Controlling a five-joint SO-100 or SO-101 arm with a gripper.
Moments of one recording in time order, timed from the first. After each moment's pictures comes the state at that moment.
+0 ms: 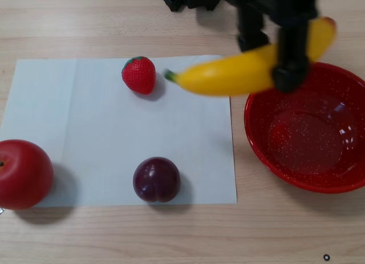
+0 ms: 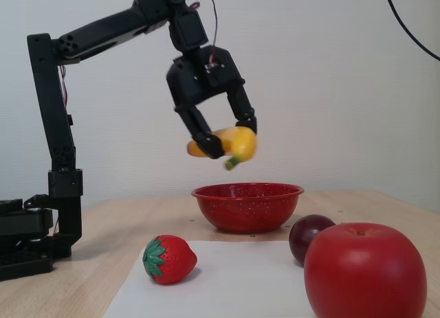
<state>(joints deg) 23.4 102.6 70.4 77.5 0.2</state>
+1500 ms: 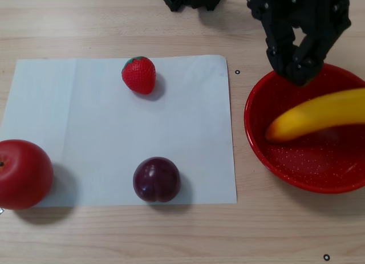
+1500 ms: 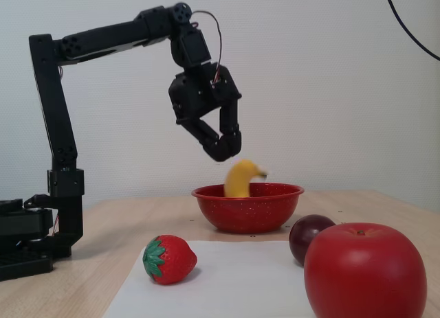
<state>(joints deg) 28.0 102.6 75.5 74.9 2.5</state>
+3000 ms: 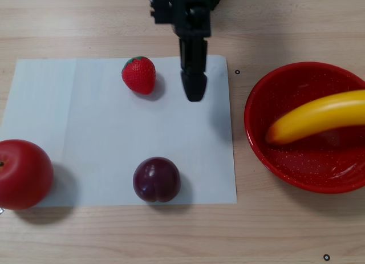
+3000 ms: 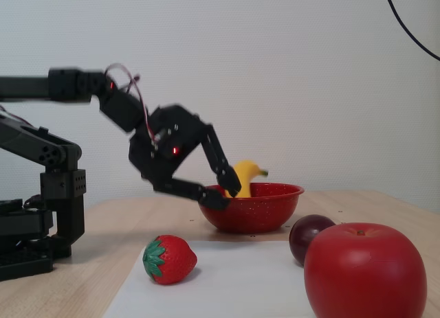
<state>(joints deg) 4.1 159.5 155.7 23.2 -1.4</state>
